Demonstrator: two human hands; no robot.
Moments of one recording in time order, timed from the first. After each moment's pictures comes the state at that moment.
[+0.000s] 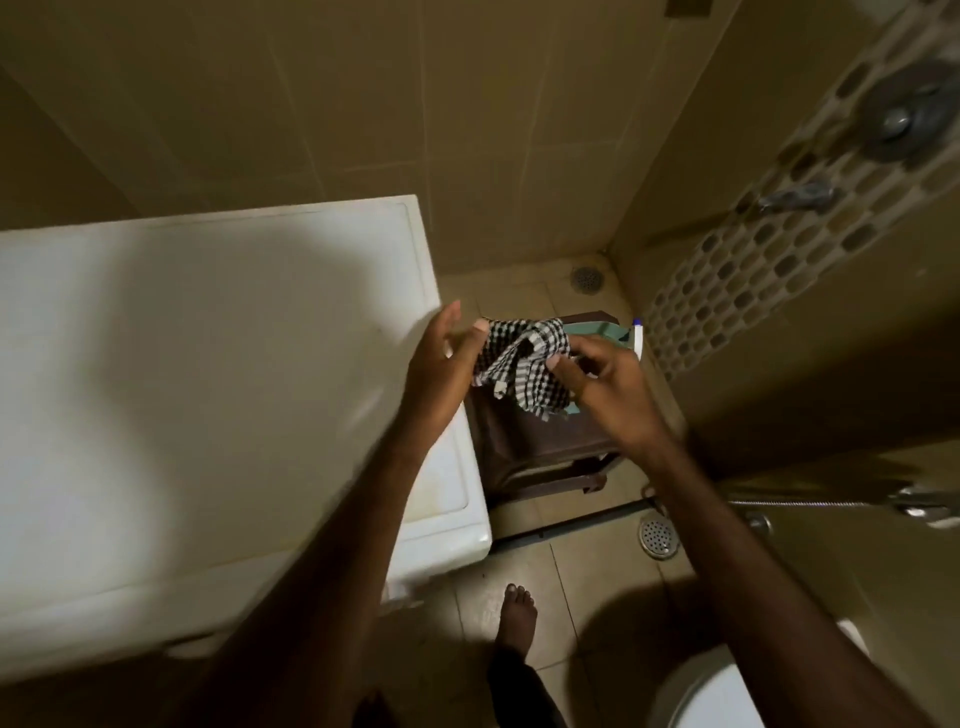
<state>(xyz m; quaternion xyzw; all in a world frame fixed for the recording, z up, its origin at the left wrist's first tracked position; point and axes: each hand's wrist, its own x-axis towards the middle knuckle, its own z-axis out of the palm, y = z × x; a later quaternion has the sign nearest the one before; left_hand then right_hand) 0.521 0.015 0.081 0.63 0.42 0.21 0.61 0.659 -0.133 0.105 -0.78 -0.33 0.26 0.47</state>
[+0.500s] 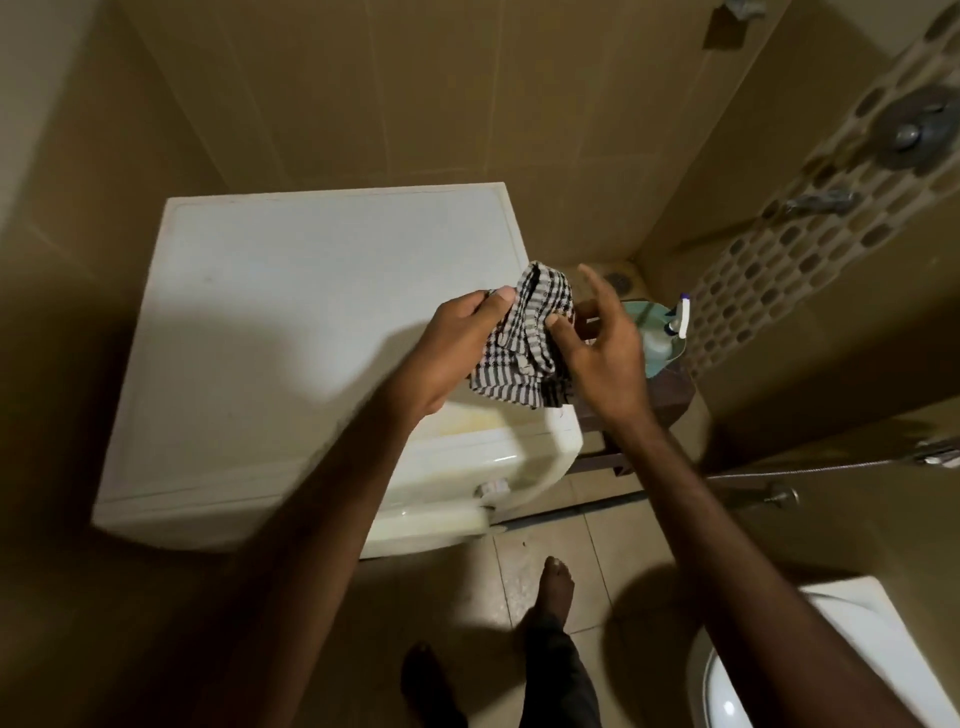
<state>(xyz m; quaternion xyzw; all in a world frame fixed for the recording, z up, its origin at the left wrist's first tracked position) 0.342 0.009 0.181 0.60 0.33 0.15 0.72 0.468 -0.119 0.174 -0.79 -0.33 0.16 0.50</state>
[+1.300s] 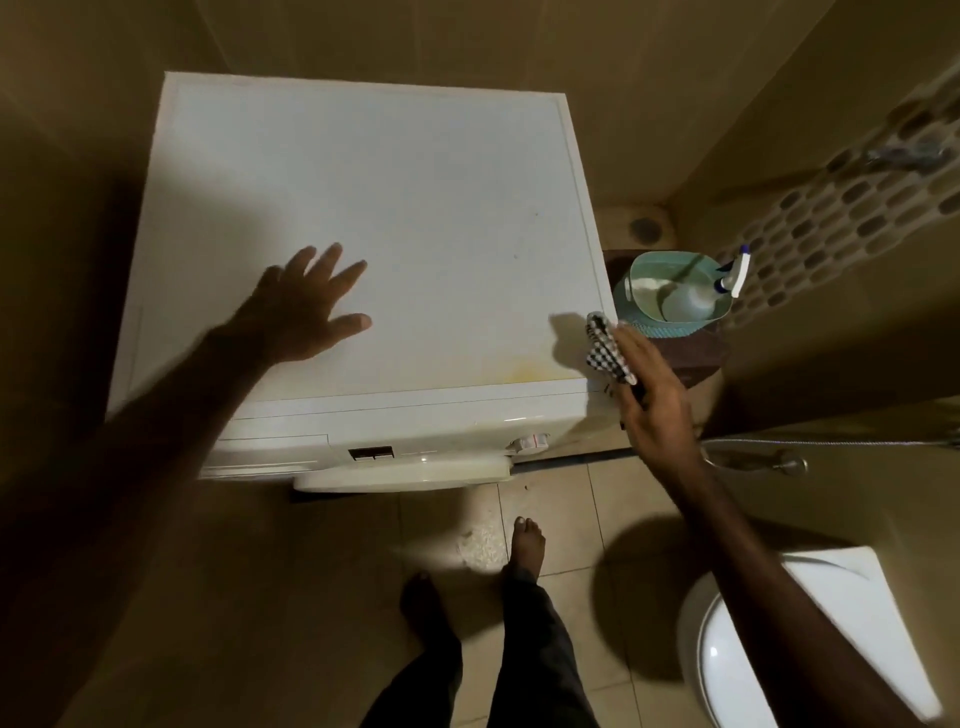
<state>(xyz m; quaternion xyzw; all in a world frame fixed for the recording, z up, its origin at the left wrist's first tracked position) 0.174 0.174 0.054 0.93 0.32 -0.16 0.09 0.461 -0.175 0.053 -0.81 -0.45 0.15 0.34</state>
